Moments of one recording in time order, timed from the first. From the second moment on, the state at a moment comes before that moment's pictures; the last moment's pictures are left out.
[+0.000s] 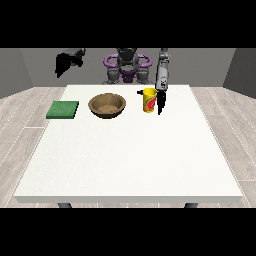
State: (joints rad) left arm -0.55 0.05 0.19 -0.65 0.08 0.08 -0.84; right arm -0.56 -0.25 -0.14 -1.43 -0.11 -0.08 -0.01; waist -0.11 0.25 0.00
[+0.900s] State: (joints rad) left arm -0.59 0.02 0.11 -0.60 -0.05 0.27 -0.84; right arm -0.48 -0.33 -0.25 -1.30 -0.15 -0.01 -0.07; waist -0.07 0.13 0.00
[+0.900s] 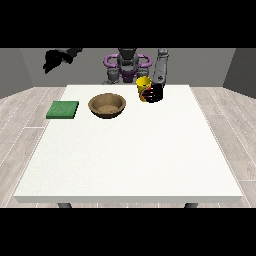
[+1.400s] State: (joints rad) left arm -0.76 0.07 0.02 -0.58 -0.24 0.50 -0.62; right arm -0.51 -0.36 -0.27 -1.24 -0.17 0.05 -0.10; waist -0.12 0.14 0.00
